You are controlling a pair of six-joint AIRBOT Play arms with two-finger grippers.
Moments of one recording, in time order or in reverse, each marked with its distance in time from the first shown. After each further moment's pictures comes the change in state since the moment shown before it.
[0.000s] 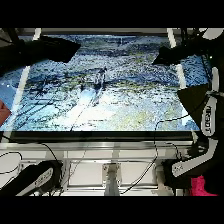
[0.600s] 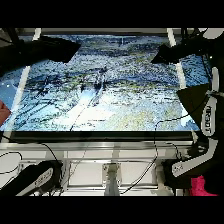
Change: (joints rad) left arm 0.000 0.000 0.000 0.000 0.000 0.000; right arm -0.001 0.000 0.000 0.031 -0.021 0.004
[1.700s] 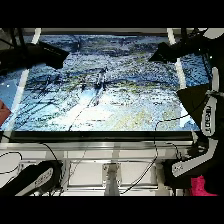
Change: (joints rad) left arm 0.000 -0.013 -0.001 0.355 -0.026 0.000; right arm 0.000 0.000 0.000 0.084 -0.012 0.003
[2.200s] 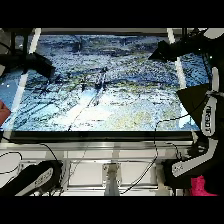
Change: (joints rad) left arm 0.000 -0.001 0.000 0.480 -0.133 -0.068; right arm 0.000 0.000 0.000 0.008 -0.023 0.000
